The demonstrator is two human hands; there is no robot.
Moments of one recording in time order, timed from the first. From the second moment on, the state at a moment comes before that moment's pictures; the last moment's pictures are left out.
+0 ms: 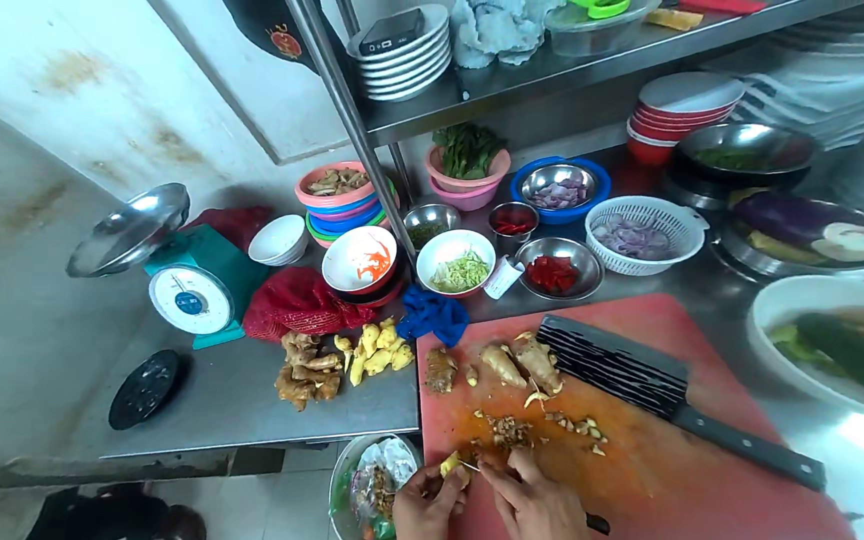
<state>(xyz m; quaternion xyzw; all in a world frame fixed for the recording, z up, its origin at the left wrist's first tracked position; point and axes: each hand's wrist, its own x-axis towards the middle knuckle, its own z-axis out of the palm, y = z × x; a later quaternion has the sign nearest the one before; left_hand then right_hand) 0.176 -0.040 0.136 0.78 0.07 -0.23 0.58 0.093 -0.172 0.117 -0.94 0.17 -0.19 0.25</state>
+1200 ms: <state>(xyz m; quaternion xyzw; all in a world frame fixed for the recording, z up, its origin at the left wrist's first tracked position) 0.142 -0.041 0.117 0.90 -0.19 0.03 0.39 0.113 -0.191 0.157 -0.93 0.19 -0.02 0.30</state>
